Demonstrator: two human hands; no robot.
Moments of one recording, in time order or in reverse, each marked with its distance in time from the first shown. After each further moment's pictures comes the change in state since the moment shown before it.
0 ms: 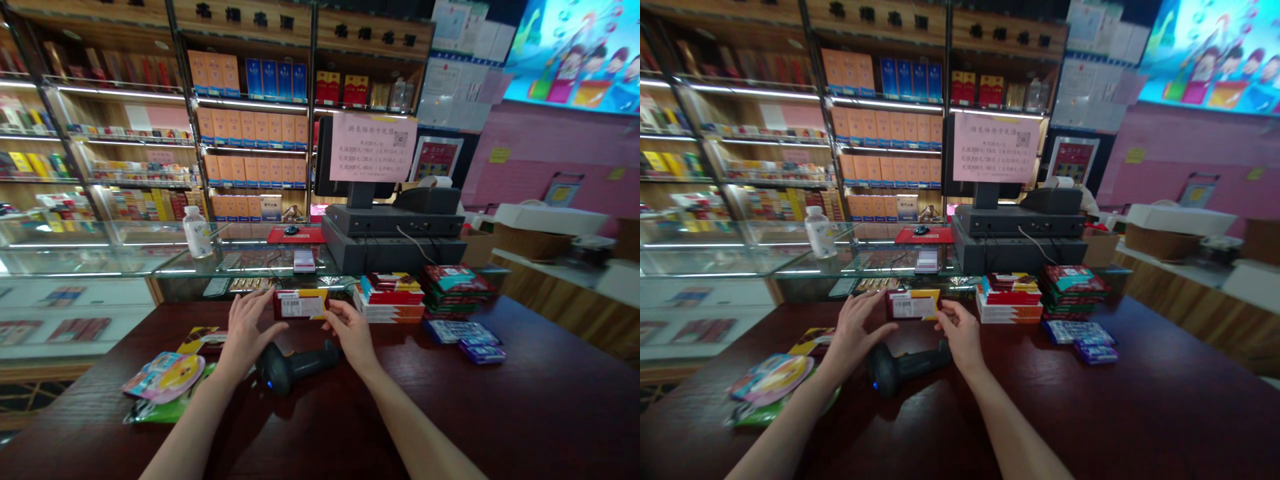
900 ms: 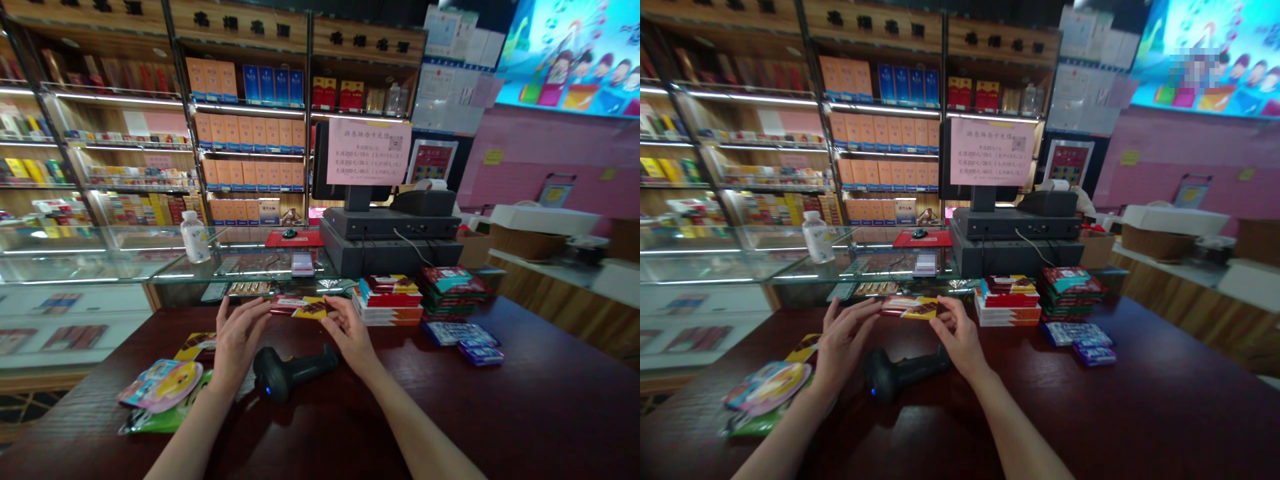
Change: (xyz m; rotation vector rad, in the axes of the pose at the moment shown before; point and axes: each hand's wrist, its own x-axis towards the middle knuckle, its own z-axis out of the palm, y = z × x) left_hand -0.001 0.012 -0.013 -0.025 0.182 0.069; right_hand -0.001 0.002 -0.012 -0.101 -0.133 -0.242
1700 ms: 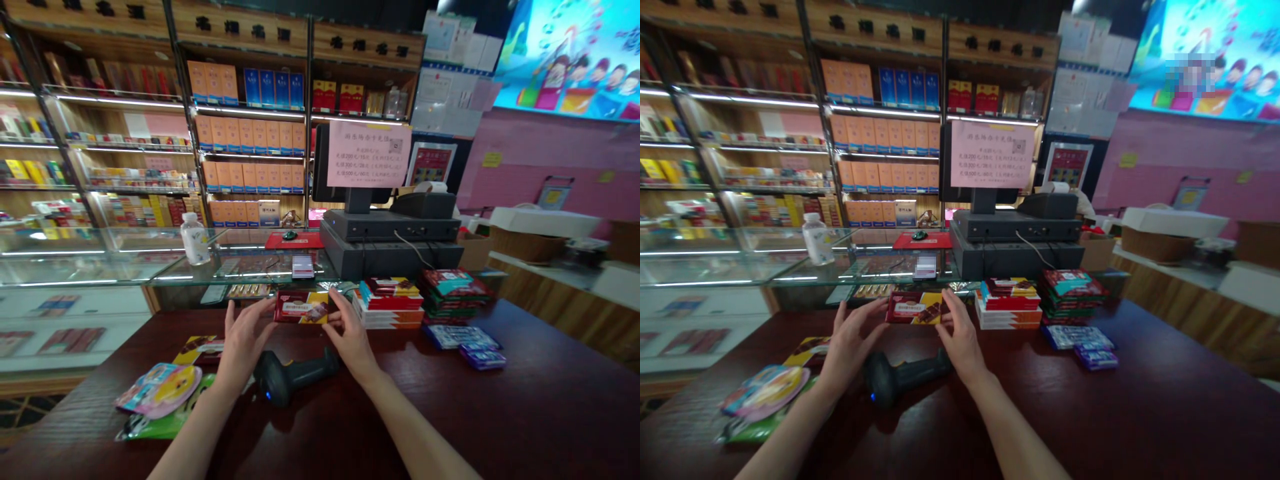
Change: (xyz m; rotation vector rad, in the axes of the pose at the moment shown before) left_hand -0.003 -0.013 0.014 -0.015 -0.153 -0.062; right_hand 0.005 0.017 0.003 -0.196 0.059 -0.167
